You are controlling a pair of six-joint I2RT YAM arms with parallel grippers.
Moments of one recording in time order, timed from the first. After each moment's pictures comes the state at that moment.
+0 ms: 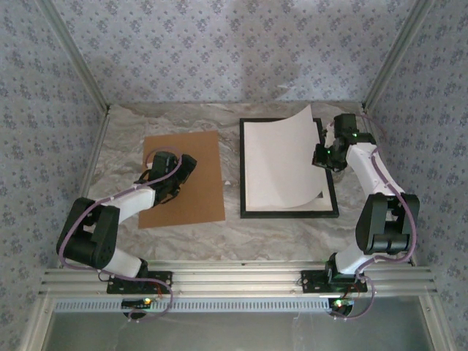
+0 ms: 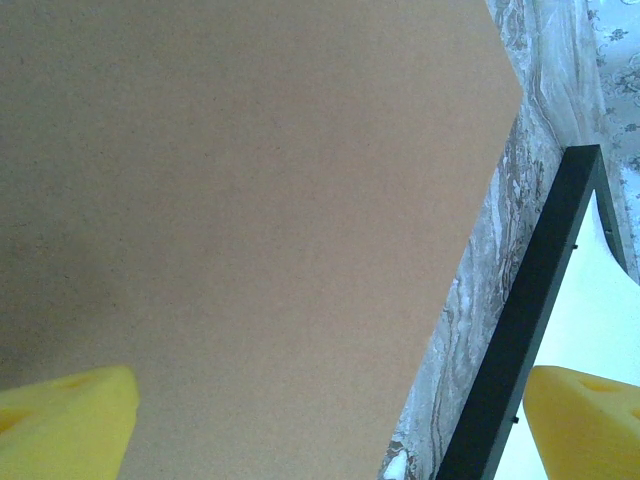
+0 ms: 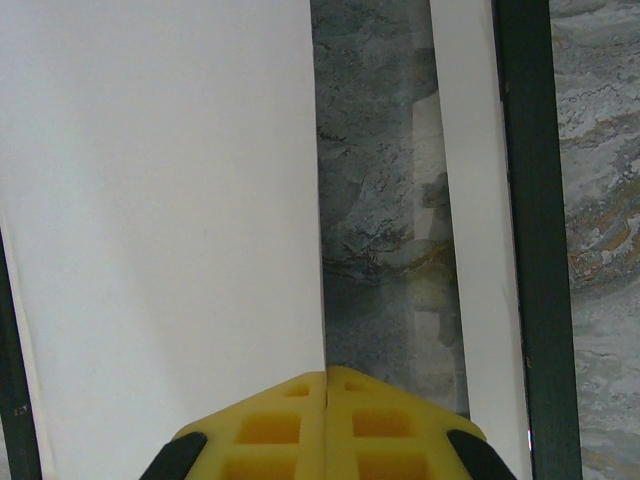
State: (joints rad) left arm -0.33 1.47 0.68 0.07 0.04 -1.19; right arm -0.02 1.56 1.26 -0.85 -0.20 0.17
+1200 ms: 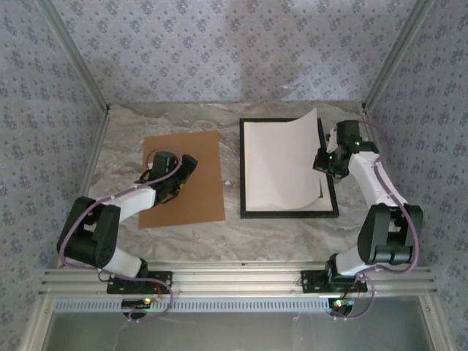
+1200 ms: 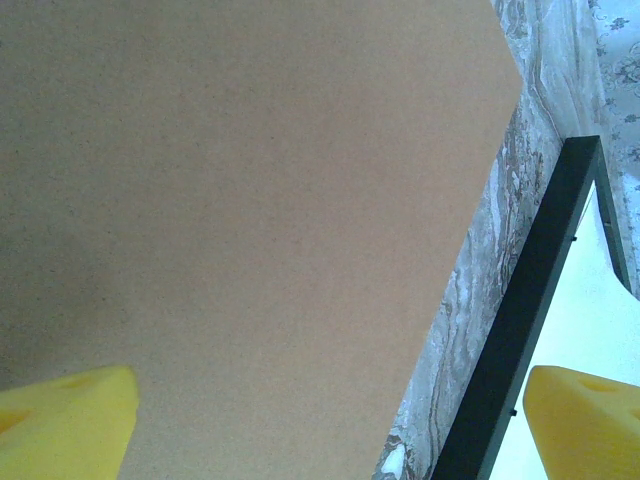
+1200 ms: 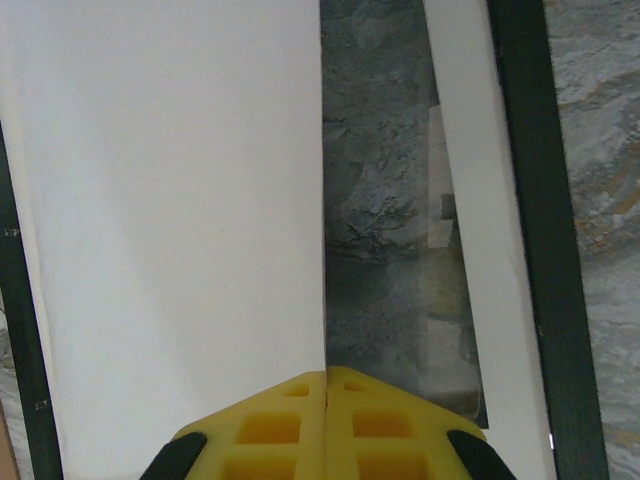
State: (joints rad) left arm -0.33 1.48 0.68 0.08 0.06 -1.19; right arm -0.02 1.48 1.16 -0.79 -0.23 0.22
